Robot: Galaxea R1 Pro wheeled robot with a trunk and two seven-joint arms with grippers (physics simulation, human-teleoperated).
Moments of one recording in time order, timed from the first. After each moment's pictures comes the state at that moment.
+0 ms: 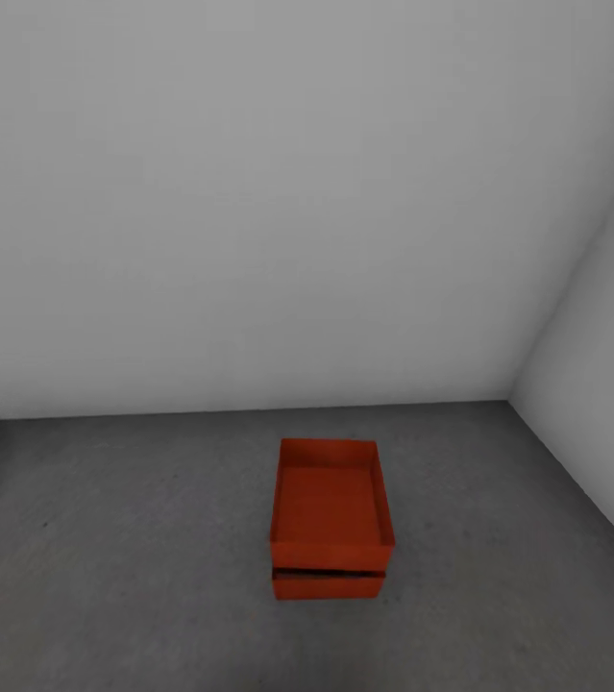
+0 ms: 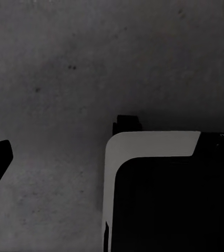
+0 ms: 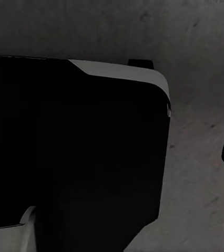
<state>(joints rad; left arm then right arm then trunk) -0.39 0.13 -0.01 0.00 0.06 0.01 -0.11 -0.19 0.07 0.56 0.03 -0.49 -0.16 -0.06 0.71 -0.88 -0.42</state>
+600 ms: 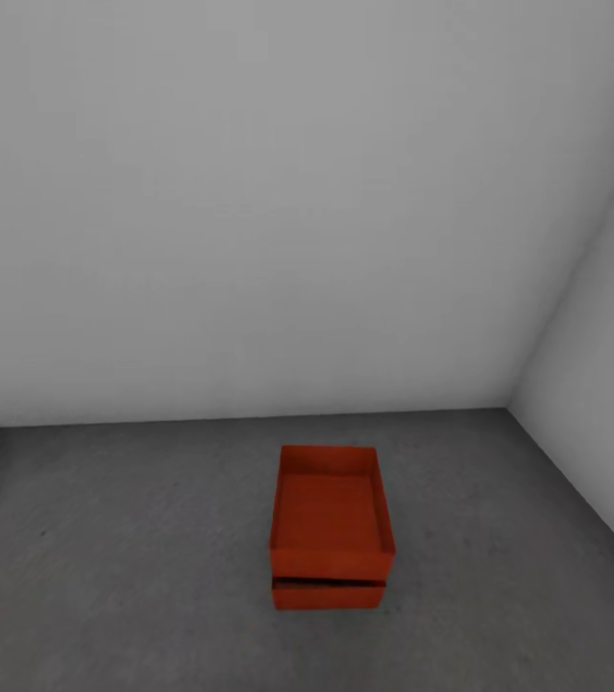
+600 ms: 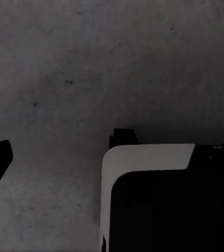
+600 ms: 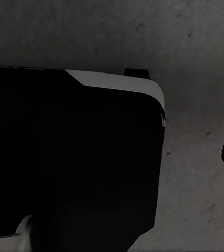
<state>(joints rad) -0.39 0.12 -0.01 -0.01 0.06 -0.01 -0.11 -0.19 0.07 0.56 0.03 -0.49 -0.16 -0.06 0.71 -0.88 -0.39</state>
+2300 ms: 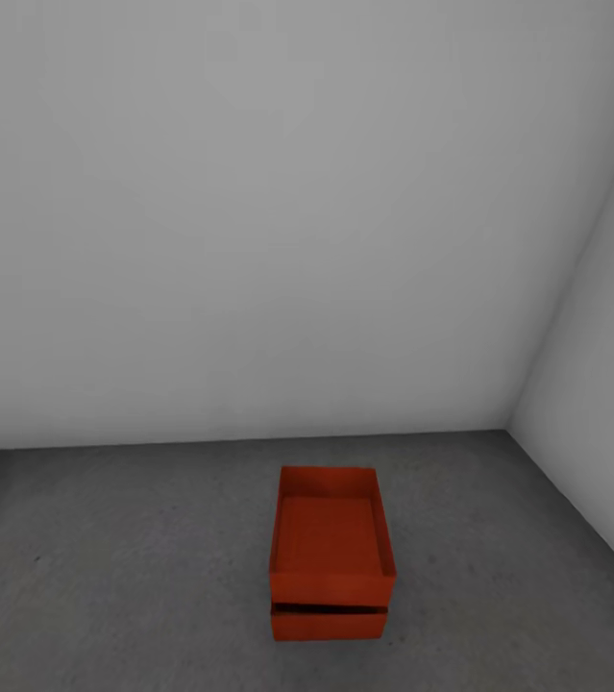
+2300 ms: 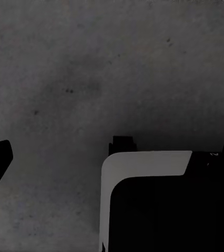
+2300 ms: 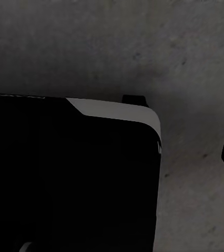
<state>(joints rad) -0.35 0.12 -0.01 0.00 0.06 -0.01 -0.11 -0.19 0.07 0.56 0.03 -0.49 -0.16 -0.06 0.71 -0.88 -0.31</state>
